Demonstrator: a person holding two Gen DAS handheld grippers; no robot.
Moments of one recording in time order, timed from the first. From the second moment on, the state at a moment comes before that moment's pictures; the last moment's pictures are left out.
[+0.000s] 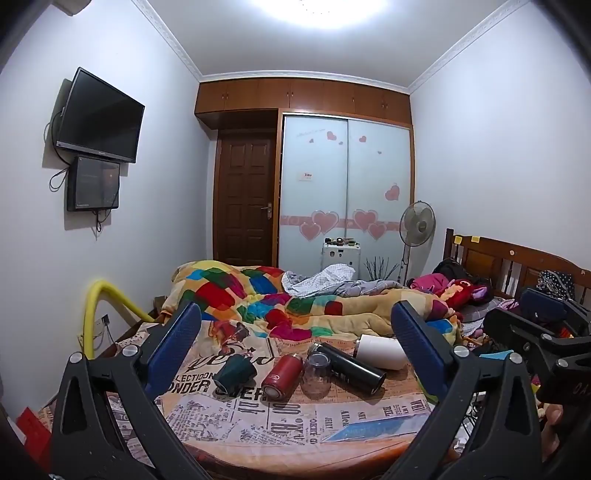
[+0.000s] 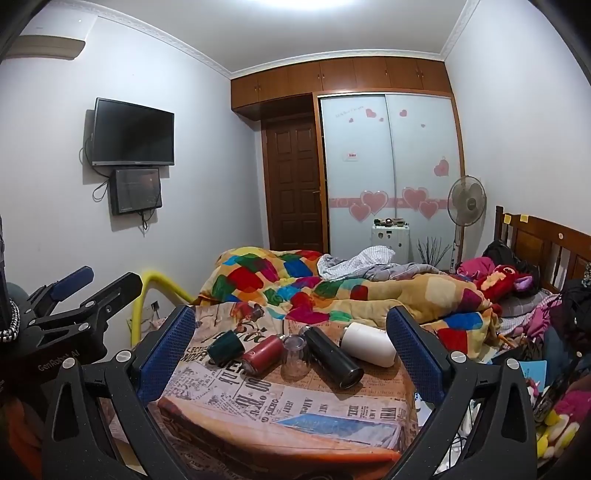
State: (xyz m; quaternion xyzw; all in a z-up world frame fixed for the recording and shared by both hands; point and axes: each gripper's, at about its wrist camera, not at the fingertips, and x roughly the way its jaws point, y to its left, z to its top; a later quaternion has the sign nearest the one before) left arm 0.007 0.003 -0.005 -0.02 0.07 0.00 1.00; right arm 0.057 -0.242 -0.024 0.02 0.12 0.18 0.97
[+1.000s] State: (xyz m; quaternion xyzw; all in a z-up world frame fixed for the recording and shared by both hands) left arm 0.006 0.002 -0.003 -0.02 0.07 0.00 1.00; right arm 0.056 -0.242 -0.023 0.02 0.12 0.18 0.98
